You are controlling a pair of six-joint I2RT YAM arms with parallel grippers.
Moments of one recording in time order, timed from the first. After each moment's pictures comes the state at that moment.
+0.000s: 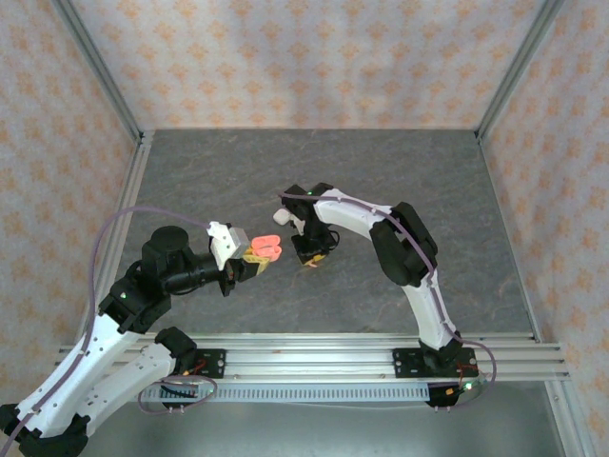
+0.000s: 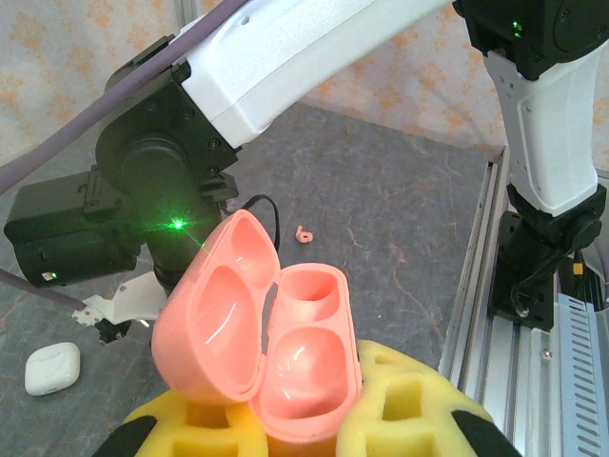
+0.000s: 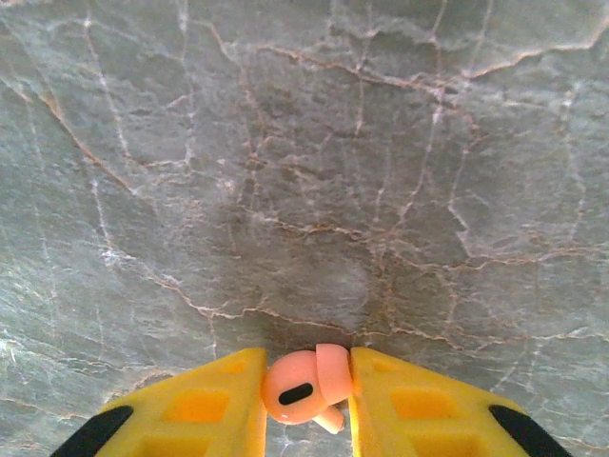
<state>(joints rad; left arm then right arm) -0.54 0.63 0.79 -0.52 0.50 0.11 0.75 2.18 1.69 -1.11 -0.19 0.30</state>
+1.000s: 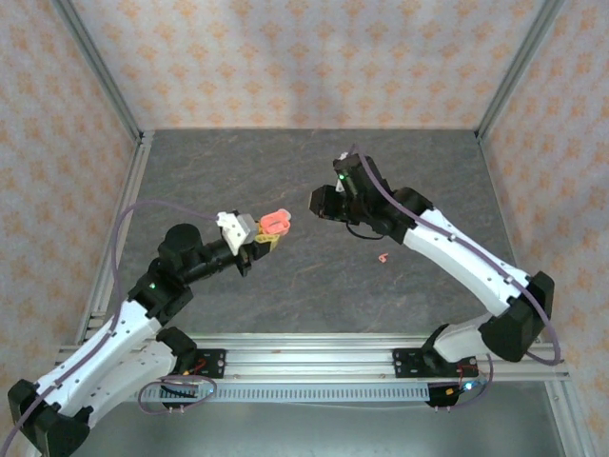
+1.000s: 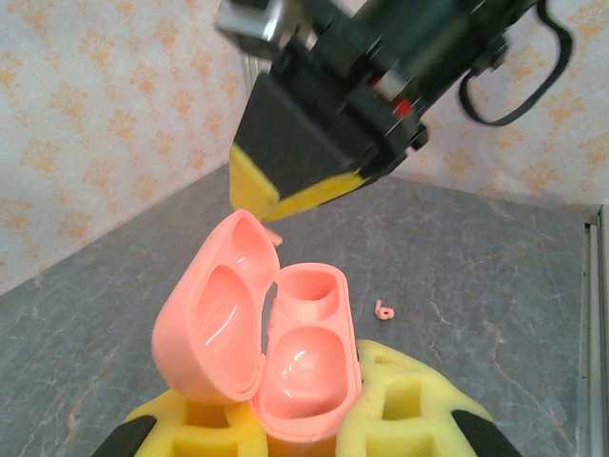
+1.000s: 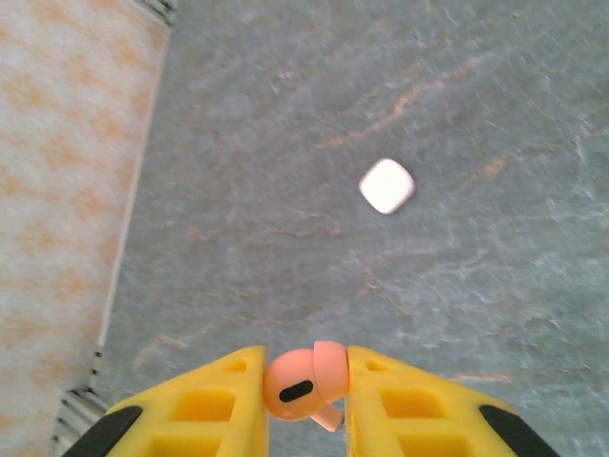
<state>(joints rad) -0.54 0.73 0.63 -0.04 0.39 0.11 0.75 1.38 1.37 -0.66 -0.06 0.77</state>
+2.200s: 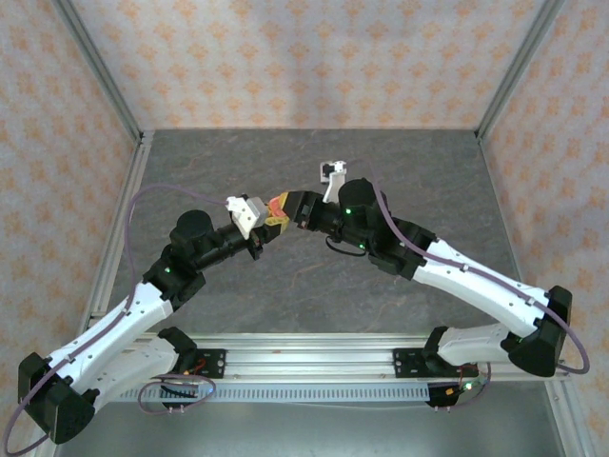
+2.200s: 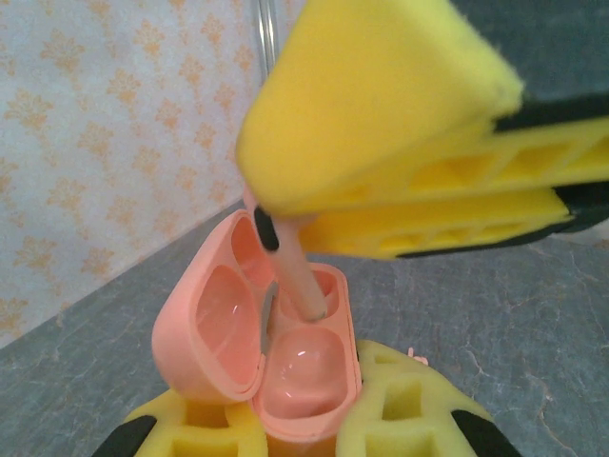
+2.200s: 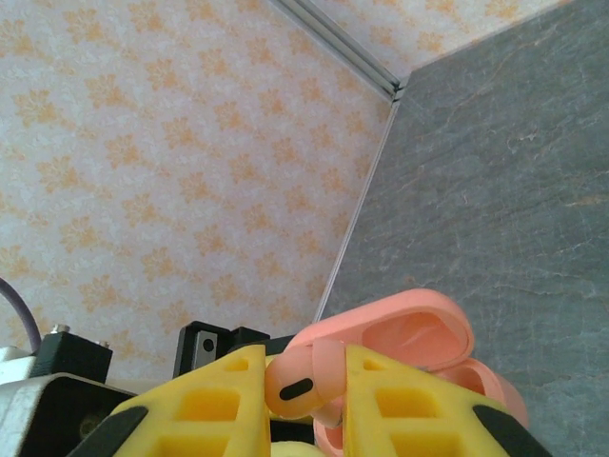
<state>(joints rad) -0.56 0.87 0.69 0.11 0.34 0.11 0.97 1.24 1.21 -0.20 0.01 0.92</state>
